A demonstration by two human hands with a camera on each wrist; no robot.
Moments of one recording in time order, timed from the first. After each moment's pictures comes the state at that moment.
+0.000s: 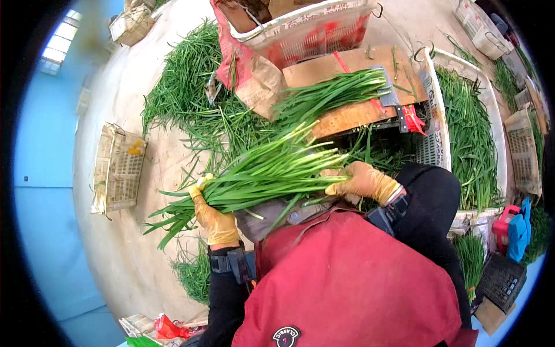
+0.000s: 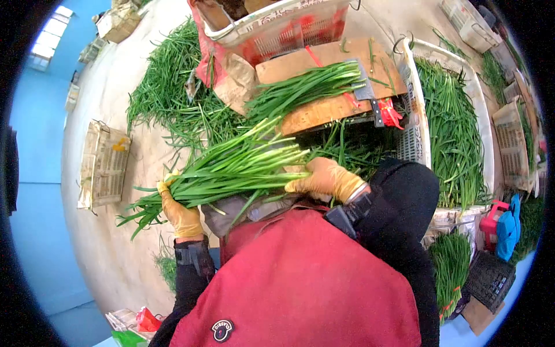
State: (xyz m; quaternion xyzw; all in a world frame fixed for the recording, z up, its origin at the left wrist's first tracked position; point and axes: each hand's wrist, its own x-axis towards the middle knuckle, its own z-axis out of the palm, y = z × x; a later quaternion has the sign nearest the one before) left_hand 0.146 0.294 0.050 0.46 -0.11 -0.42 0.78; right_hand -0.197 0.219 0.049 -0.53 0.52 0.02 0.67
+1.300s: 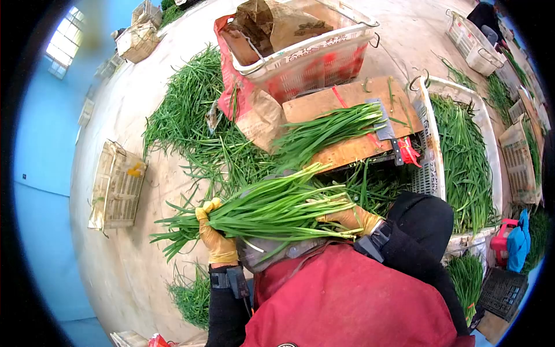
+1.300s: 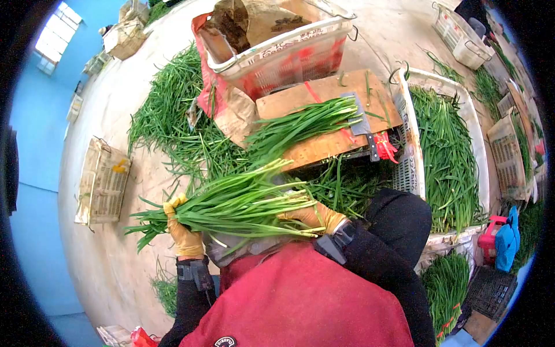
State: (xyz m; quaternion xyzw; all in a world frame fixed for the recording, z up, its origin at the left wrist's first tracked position) left_hand 0.154 0.273 0.035 0.41 -0.11 -0.46 0.78; right_hand -0.171 0.218 -0.006 -0.63 0.29 -0.29 0.66
